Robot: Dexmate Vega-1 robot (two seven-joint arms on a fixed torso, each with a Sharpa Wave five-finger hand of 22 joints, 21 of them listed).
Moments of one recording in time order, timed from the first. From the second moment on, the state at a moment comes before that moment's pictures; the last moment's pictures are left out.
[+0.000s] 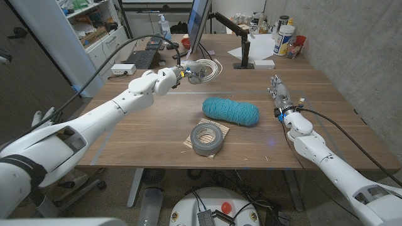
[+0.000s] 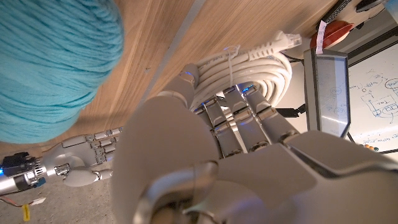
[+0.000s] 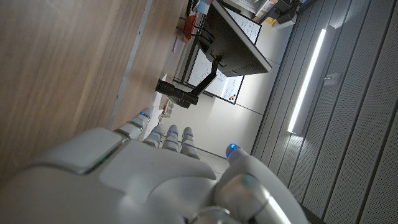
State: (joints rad) left arm 0.34 0.68 0.83 -1.57 0.77 0.04 -0.16; left_hand 1.12 0.07 0.46 -0.16 0.20 0.57 -0.09 0.80 0.43 0.70 -0.15 0.70 0.58 0.80 -0.09 0.35 0.75 0.52 -0.05 0.52 0.24; right arm -0.82 -0.51 -0.36 -1.25 0.58 0.30 -0.09; right_hand 0.01 0.07 0.29 0.18 0.24 0.01 -0.05 0.19 0.18 -0.06 -0.04 0.20 0.19 -0.15 -0.04 0.20 0.22 0.05 -0.03 0.19 0.17
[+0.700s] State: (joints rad) left arm 0.35 0.68 0.82 -1.61 0.78 0.06 -0.18; left_hand 1.12 0.07 0.46 -0.16 0.20 0.57 -0.10 0.80 0.43 0.69 -0.15 0.70 0.58 0.80 -0.09 0.34 0.76 0.51 -0.05 0.53 0.24; right arm -0.82 -0.51 -0.36 -1.25 0.58 0.30 -0.08; right_hand 0.01 0.07 0.29 0.18 0.24 0.01 -0.05 0.19 0.18 -0.06 -0.04 0.20 0.19 -0.15 -0.04 0.20 0.22 0.05 -0.03 0.19 0.17
